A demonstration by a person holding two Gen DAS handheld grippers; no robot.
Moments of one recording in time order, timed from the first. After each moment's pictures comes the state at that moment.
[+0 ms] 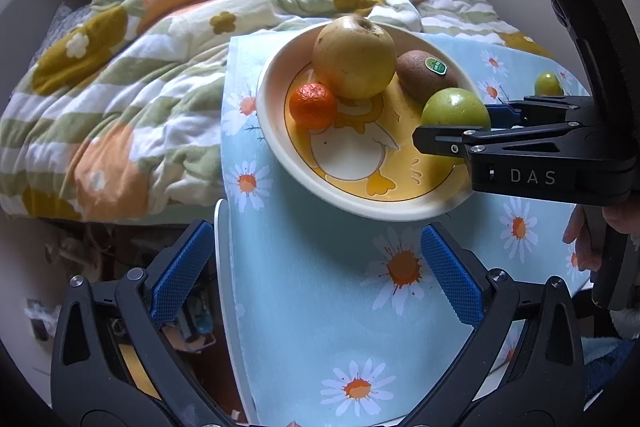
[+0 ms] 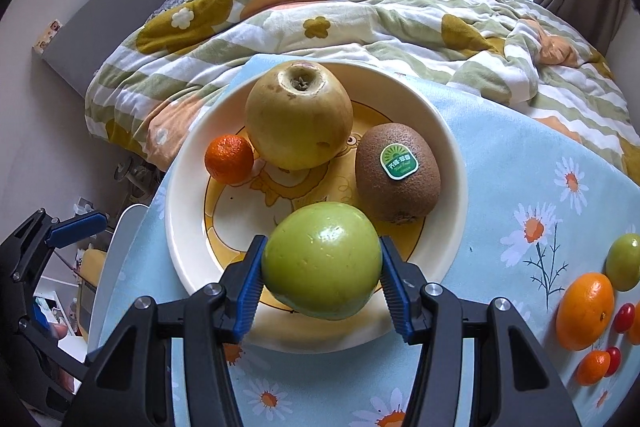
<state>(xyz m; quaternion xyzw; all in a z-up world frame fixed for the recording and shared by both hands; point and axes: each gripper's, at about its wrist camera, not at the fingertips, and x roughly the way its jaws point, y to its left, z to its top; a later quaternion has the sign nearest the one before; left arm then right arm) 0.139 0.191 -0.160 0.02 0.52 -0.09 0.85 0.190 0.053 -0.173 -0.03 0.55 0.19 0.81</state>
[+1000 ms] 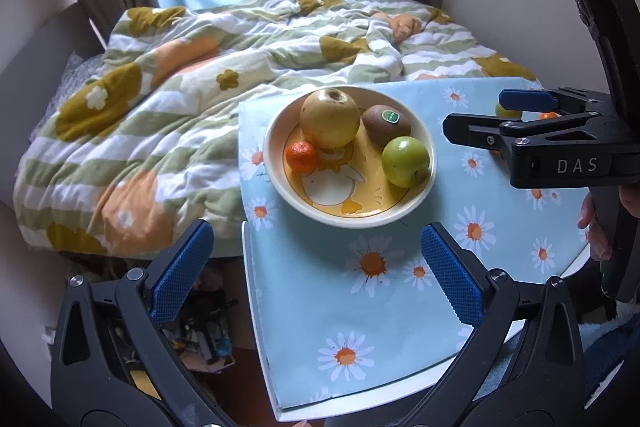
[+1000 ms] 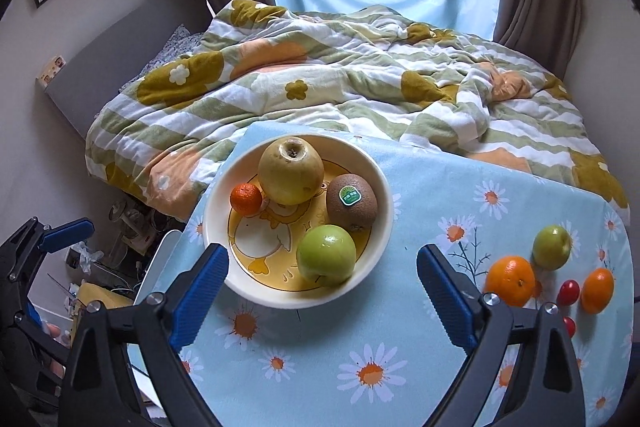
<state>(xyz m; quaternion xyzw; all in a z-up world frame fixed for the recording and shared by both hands) 0.091 0.181 -0.077 0.05 0.45 -0.11 0.89 0.132 0.020 -0.081 -0.02 0.45 0.14 0.88</state>
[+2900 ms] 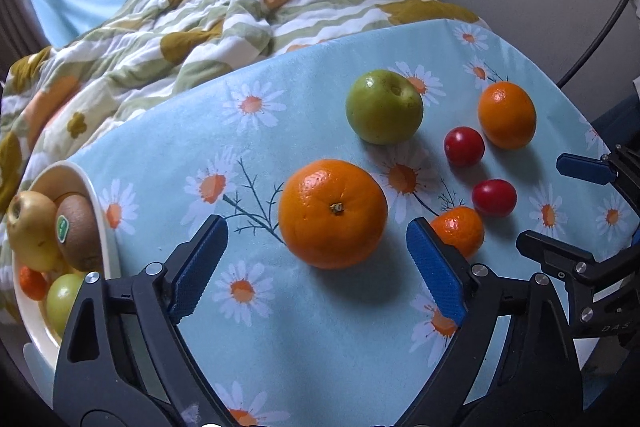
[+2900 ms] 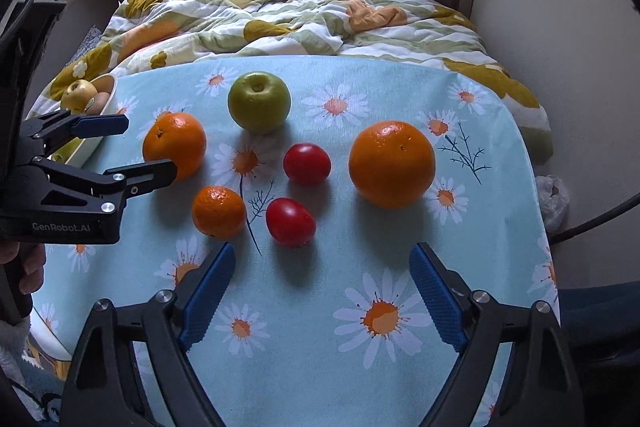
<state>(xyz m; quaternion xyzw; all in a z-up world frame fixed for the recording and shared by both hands) 0.191 -0.120 -0.182 0.12 0.49 -0.21 0.84 0.093 -0.257 -0.170 -0.02 0.50 0.04 0.86</state>
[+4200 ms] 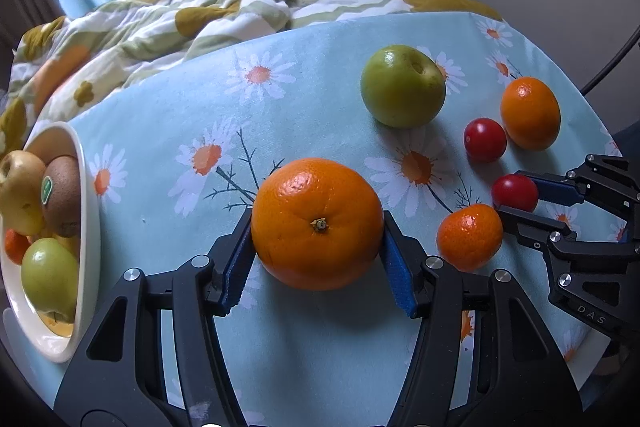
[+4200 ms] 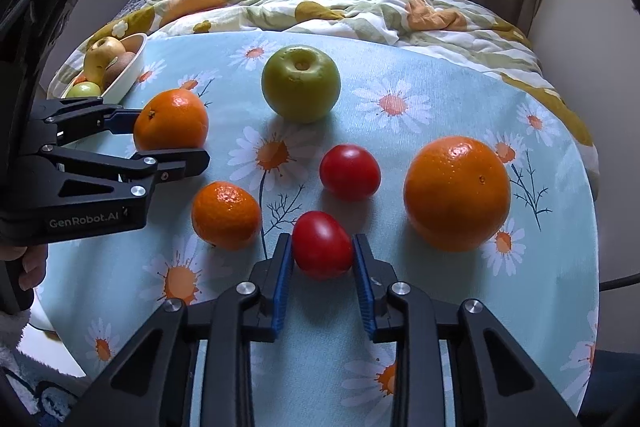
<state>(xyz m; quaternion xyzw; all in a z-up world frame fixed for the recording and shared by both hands) 0.189 -0.119 -0.200 0.09 0.51 -0.17 0.84 0.123 -0.242 -0.195 -0.06 0.50 0.13 0.85</state>
